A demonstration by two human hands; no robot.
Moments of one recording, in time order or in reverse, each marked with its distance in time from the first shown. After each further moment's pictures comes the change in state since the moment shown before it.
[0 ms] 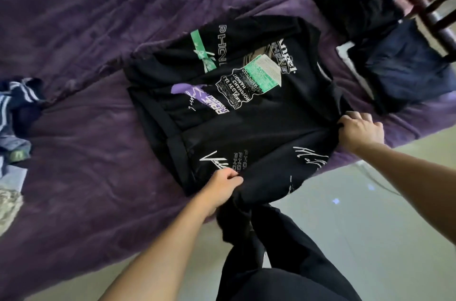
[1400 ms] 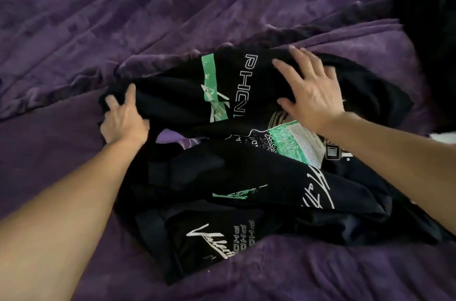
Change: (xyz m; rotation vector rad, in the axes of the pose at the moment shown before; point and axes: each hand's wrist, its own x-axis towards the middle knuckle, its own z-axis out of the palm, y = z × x) left_hand 0.251 0.115 -0.250 0.793 0.934 -0.286; right_hand 0.278 -0.224 -0.091 0.085 0.288 -0.753
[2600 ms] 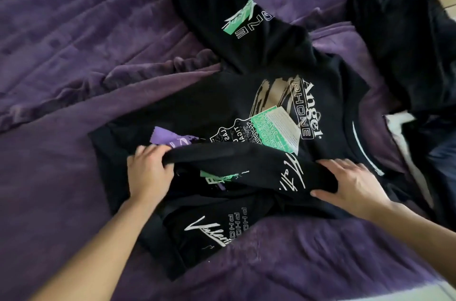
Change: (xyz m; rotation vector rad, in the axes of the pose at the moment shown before) left_hand -0.111 -0.006 0.017 -0.220 0.063 0.462; right_hand -0.208 0.026 0.010 0.079 -0.322 0.266
